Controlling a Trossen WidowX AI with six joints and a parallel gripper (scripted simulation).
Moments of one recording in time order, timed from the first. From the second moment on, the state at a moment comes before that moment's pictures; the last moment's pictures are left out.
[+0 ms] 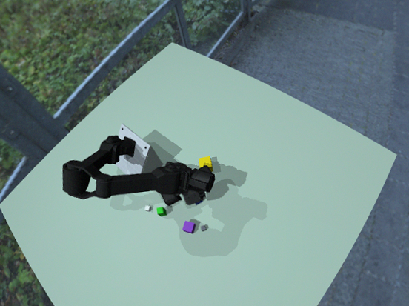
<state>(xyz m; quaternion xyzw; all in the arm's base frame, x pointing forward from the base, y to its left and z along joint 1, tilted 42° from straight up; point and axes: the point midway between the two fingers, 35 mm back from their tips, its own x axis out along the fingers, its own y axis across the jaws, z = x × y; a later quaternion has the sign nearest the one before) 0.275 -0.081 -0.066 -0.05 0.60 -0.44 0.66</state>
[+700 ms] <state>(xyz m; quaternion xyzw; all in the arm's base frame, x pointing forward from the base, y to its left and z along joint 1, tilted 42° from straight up) 0.271 -0.085 -0.072 -0.05 0.61 -0.44 0.66</state>
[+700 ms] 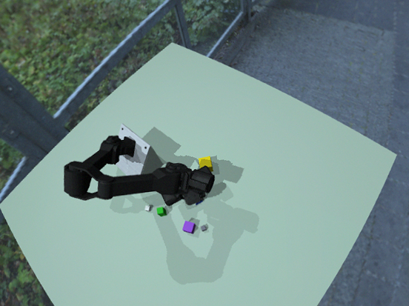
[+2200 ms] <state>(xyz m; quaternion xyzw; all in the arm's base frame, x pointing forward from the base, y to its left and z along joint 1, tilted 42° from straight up) 0.285 -0.009 0.015 -0.06 0.61 -0.44 0.66</state>
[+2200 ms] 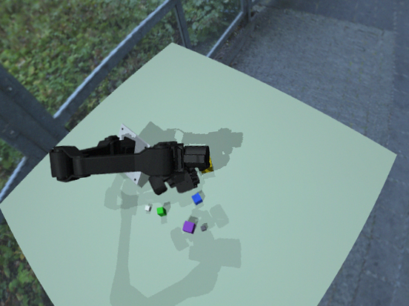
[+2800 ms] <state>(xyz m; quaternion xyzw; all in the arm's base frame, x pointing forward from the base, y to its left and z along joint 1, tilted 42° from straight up) 0.269 -0.048 0.059 -0.05 0.61 -0.44 0.66</state>
